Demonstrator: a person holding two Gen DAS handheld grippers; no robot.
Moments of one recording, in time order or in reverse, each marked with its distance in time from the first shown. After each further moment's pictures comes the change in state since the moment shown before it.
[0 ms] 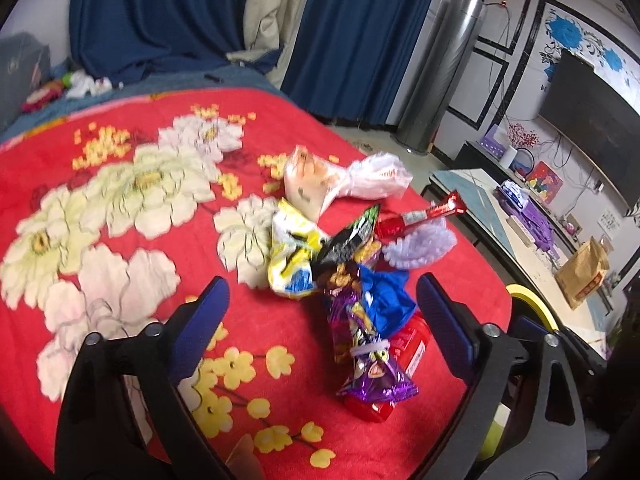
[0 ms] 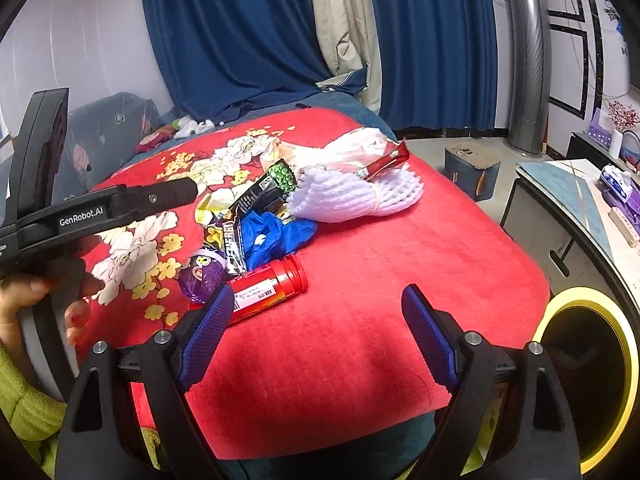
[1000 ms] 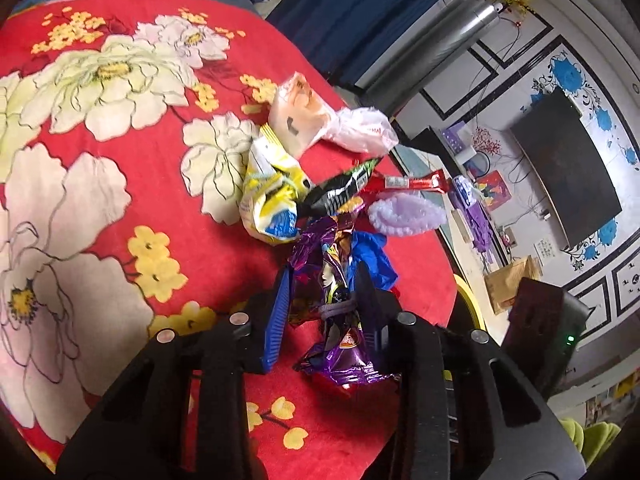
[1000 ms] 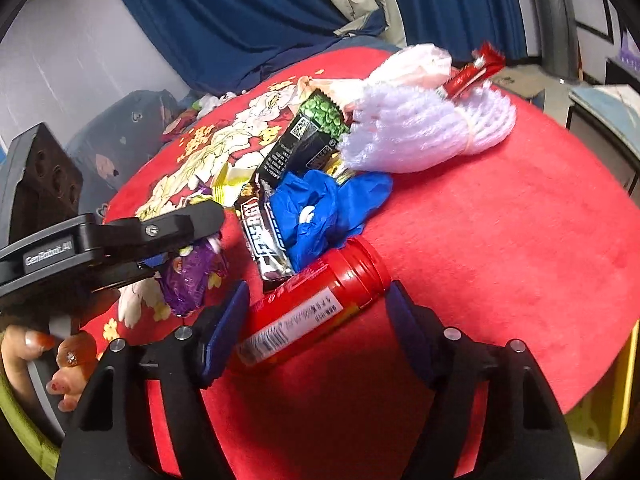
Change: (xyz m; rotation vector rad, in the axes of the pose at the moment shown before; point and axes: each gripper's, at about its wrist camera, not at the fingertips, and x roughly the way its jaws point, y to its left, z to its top) left arm 0.026 0.035 -0.011 -0.216 0.179 -0.249; right arm 0.077 0.012 0.004 0.173 0.183 0.217
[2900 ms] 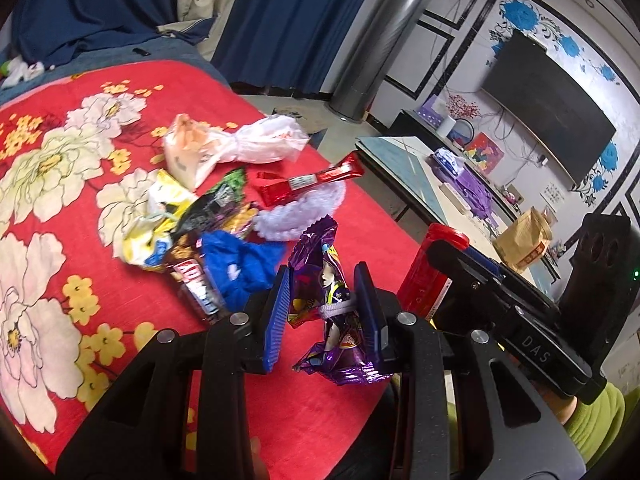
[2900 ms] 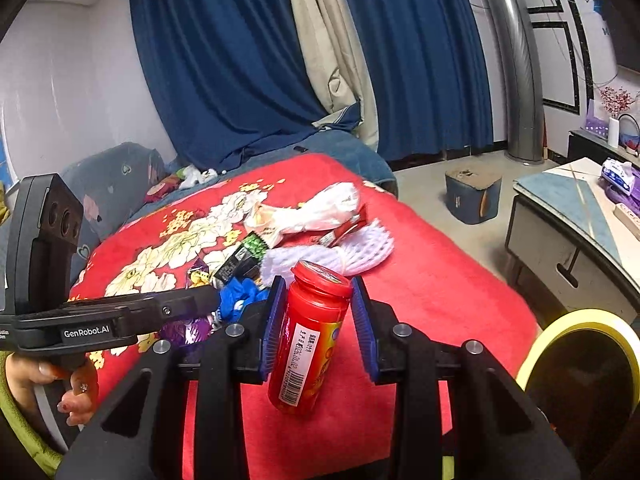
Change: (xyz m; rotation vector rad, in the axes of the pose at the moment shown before) left arm 0.018 -0.103 -0.014 0.281 -0.044 0.039; right arm -0.123 -0.046 0.009 -0.105 -0.336 -0.135
